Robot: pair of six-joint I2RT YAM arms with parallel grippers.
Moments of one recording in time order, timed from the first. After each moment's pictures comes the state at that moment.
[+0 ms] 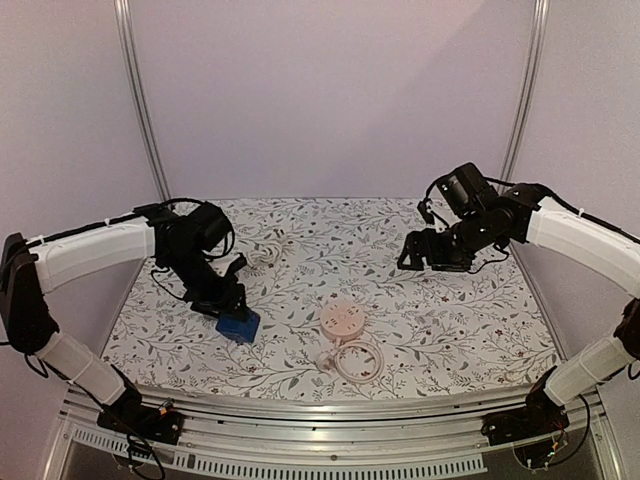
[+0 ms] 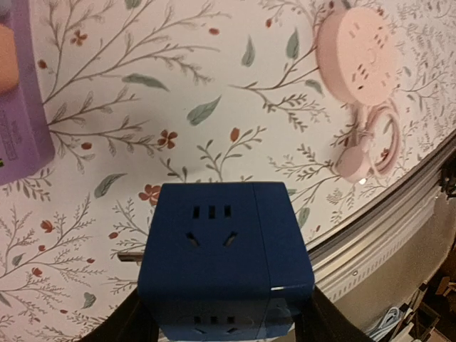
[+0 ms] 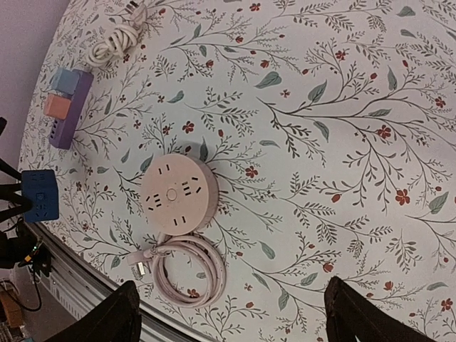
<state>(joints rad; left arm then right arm) -0.60 1.49 1.11 -1.03 0.25 -0.35 0.65 1.43 1.28 -0.84 -0.10 0.51</state>
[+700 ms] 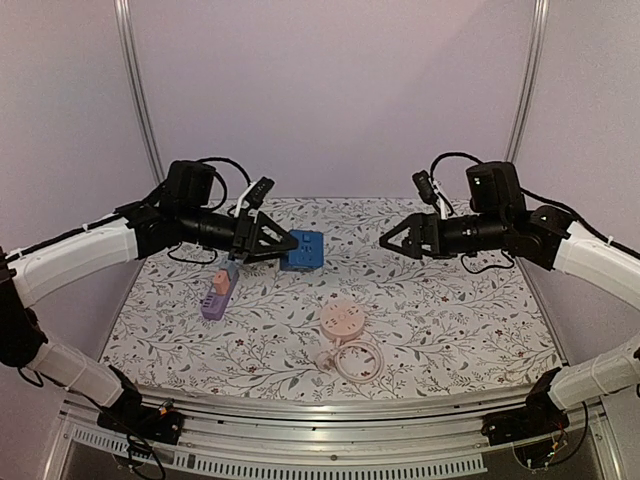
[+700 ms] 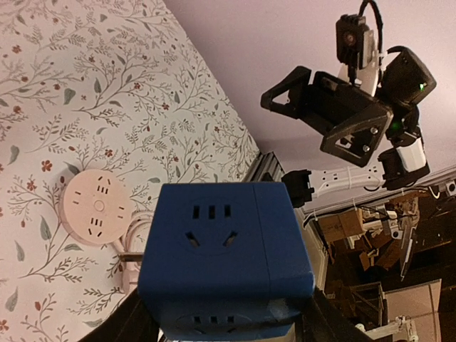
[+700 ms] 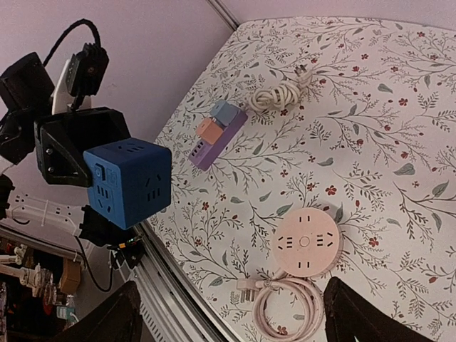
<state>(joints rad) -0.62 1.36 1.12 -0.32 0.76 -0.56 0.69 1.25 1.13 -0.41 -0.39 0.52</state>
